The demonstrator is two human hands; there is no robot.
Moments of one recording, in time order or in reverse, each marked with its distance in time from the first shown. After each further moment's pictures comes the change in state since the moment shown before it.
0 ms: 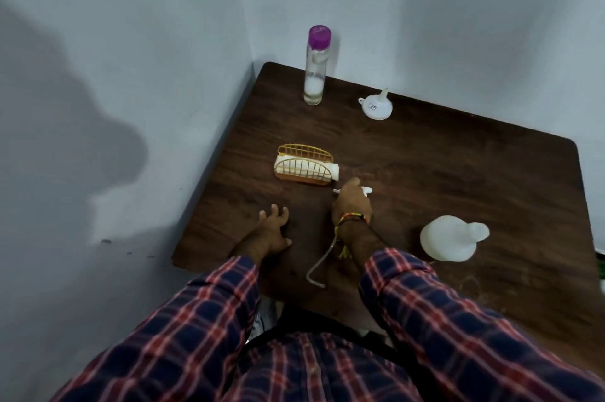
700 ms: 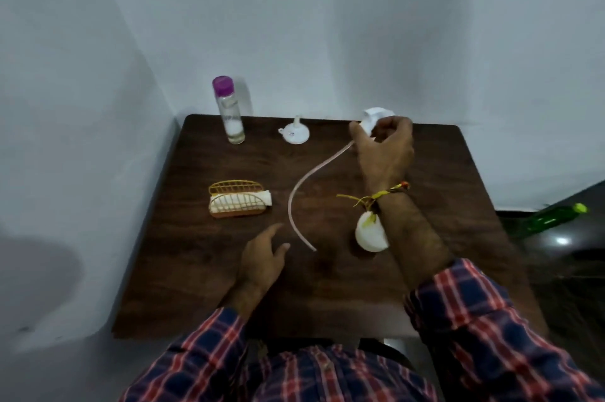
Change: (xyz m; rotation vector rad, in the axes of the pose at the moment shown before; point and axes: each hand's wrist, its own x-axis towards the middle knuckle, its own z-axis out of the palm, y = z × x) left_hand -0.040 0.100 0.032 -0.308 0.509 0.310; right_hand -0.031 0.054 -0.201 0.908 0.833 -0.095
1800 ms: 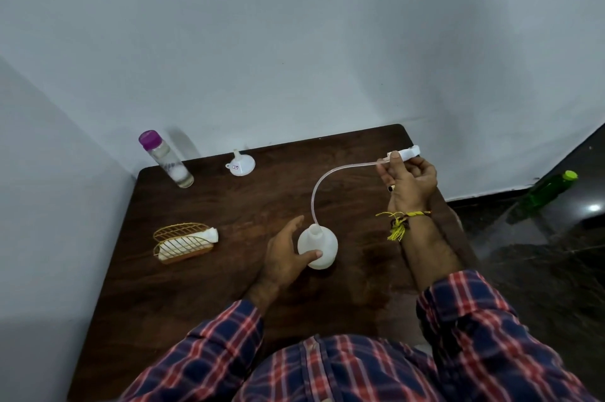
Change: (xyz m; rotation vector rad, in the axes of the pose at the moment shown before) left_hand -0.002 0.160 0.095 -0.062 -0.121 0.236; right_hand 0.119 0.131 -0.156 0.900 0.178 0.398
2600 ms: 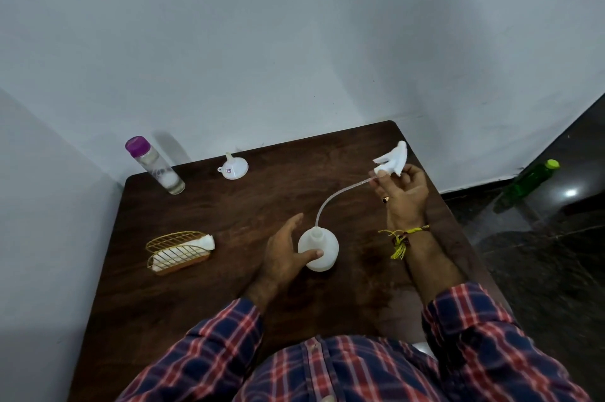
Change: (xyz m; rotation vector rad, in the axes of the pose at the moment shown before) left_hand 0.022 -0.011 -0.005 -0.019 -0.054 0.044; right_hand -0.009 0.023 -0.024 -0.174 -0.153 -0.049
